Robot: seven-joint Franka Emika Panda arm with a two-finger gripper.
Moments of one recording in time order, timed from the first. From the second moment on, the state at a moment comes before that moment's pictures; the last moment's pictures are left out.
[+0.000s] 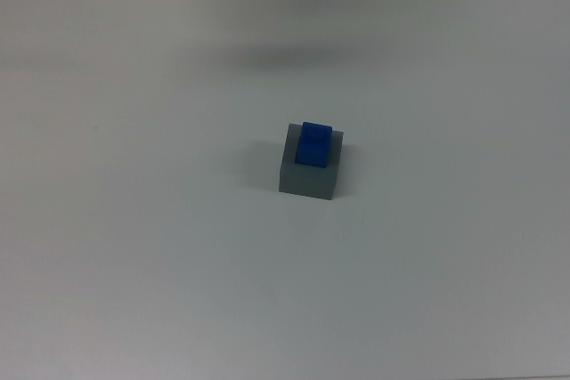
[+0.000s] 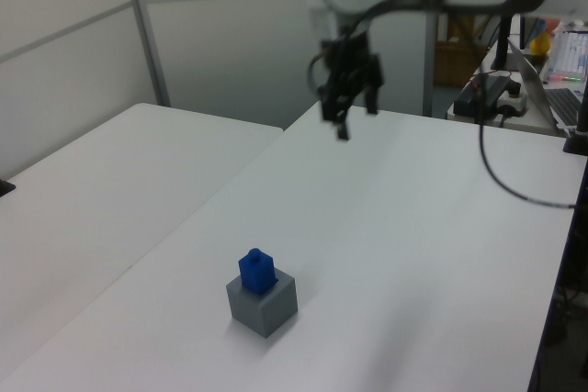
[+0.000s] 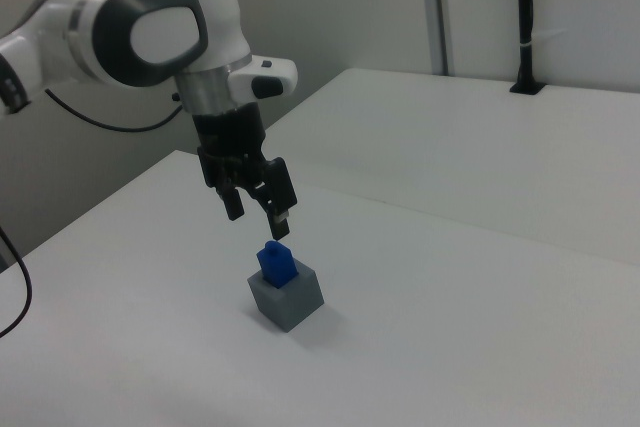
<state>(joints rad) 0.12 0.01 -0.16 -1.49 -0.06 1.42 0.06</state>
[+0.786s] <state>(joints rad) 0.11 0.00 -0.16 -1.50 -0.06 1.45 0.02</state>
